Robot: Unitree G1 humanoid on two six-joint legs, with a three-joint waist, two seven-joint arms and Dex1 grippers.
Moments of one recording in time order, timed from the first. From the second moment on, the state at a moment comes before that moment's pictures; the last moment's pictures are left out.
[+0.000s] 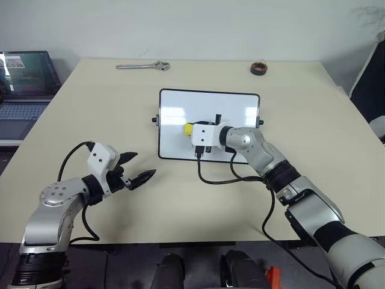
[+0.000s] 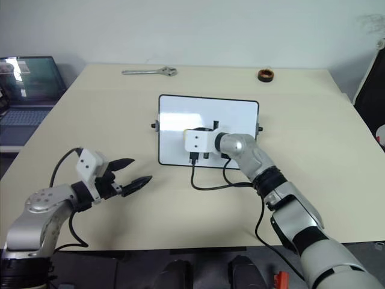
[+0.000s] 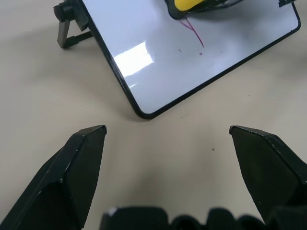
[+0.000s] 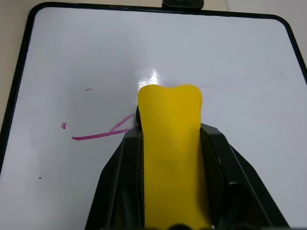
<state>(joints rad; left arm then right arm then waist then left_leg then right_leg) -0.10 0.71 0.22 -0.15 -0.39 0.40 -0.85 -0.99 -0.23 0.49 0.61 -0.45 -0.13 0.60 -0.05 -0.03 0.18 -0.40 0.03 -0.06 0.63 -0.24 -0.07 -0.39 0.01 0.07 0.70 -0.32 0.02</state>
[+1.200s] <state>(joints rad) -0.09 0.71 0.20 -0.06 -0.38 0.32 -0.88 -0.96 -0.19 0.53 0.55 -0.49 -0.10 0.62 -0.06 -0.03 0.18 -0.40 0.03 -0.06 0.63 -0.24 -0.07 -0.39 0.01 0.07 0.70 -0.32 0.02</state>
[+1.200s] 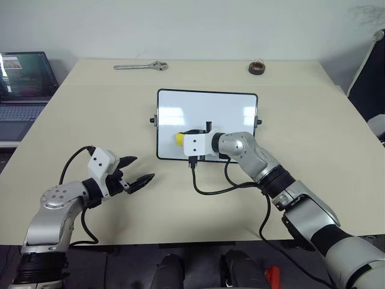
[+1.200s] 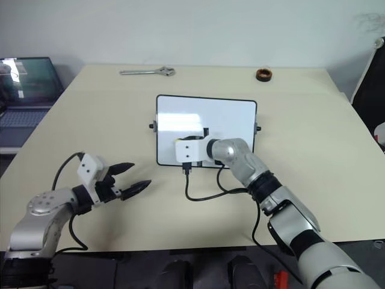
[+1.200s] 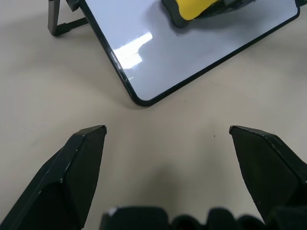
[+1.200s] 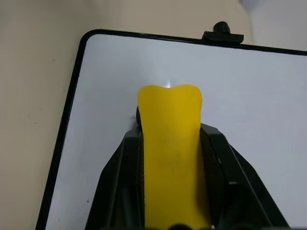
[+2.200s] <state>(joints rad) -0.45 0.69 -0.08 -0.21 -0.38 0.47 -0.99 -0.35 -0.35 -0.08 -0.55 -0.18 0.69 0.63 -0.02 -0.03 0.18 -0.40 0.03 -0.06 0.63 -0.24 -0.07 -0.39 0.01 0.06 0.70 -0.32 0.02</state>
